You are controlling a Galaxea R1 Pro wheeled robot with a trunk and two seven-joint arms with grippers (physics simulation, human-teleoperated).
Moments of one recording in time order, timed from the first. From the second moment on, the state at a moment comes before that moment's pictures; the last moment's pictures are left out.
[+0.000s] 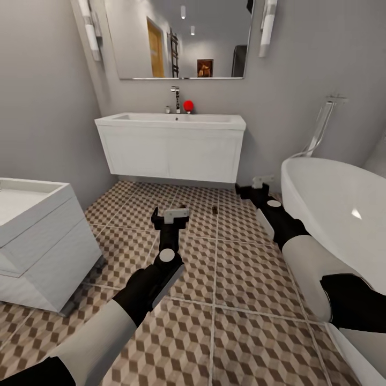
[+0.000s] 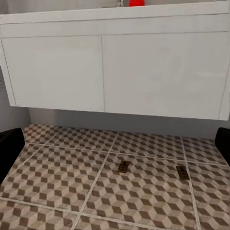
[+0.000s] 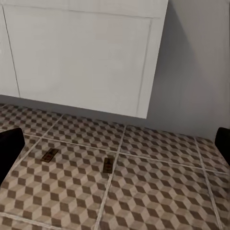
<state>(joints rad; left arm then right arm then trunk) -0.81 -0.13 -0.61 -1.00 0.18 -0.04 0.66 -1.22 -0.03 0.10 -0.48 -0.02 -0.01 0.02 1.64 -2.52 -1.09</state>
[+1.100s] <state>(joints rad) -0.80 -0.13 -0.61 -1.00 0.18 -0.04 0.66 -1.22 -0.03 0.10 -0.48 -0.02 -0.01 0.02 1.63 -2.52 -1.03</state>
